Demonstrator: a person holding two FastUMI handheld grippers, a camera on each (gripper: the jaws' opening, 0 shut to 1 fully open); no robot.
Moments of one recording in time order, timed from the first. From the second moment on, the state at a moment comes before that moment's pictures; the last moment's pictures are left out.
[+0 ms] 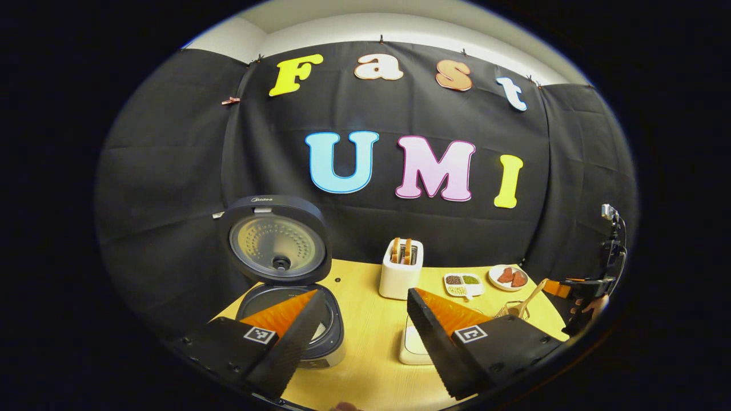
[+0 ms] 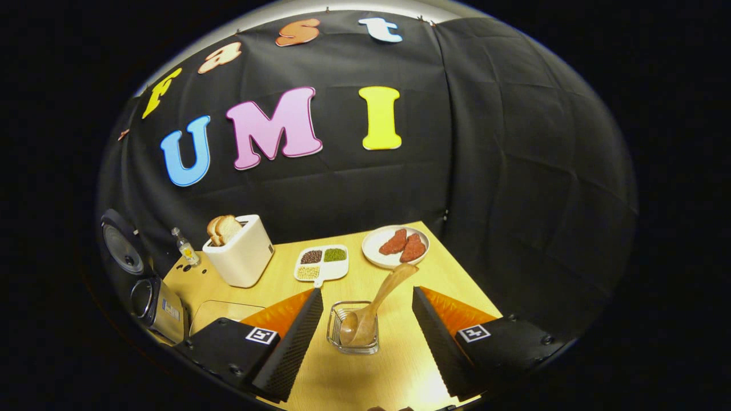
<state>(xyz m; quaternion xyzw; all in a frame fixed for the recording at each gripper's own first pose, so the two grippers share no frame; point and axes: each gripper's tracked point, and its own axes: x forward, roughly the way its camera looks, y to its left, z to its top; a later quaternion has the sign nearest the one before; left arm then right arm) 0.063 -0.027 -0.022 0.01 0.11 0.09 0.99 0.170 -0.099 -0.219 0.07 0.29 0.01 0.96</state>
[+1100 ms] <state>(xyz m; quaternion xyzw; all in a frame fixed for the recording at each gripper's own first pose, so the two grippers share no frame) 0.044 -0.101 -0.104 0.02 0.21 0.15 0.97 0.258 -0.105 -0.325 0.29 0.38 -0.04 0.87</state>
